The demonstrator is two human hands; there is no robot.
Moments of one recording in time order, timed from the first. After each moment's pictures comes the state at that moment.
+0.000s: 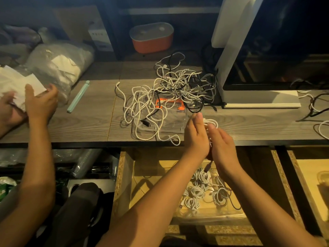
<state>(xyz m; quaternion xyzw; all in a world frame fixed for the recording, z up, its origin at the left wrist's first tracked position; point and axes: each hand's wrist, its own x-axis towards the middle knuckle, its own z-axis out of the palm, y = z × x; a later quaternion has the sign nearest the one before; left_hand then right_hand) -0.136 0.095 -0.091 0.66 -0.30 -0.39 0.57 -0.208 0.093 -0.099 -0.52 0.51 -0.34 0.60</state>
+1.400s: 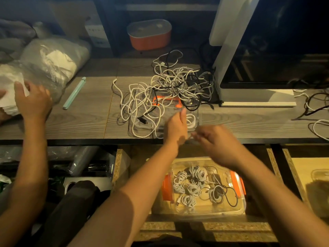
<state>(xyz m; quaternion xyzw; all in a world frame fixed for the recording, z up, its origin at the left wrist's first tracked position) -0.092 0.074 -0.135 0.78 -0.37 -0.31 0.40 -0.214 0.081 -0.055 -0.85 0.41 -0.06 0.32</state>
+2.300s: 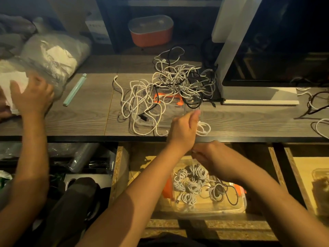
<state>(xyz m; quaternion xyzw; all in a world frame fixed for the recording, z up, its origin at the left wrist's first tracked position) -0.102 0.101 -0.107 0.67 -0.49 -0.25 0.50 -0.228 0.095 -0.076 -0.91 0.31 0.04 0.28</state>
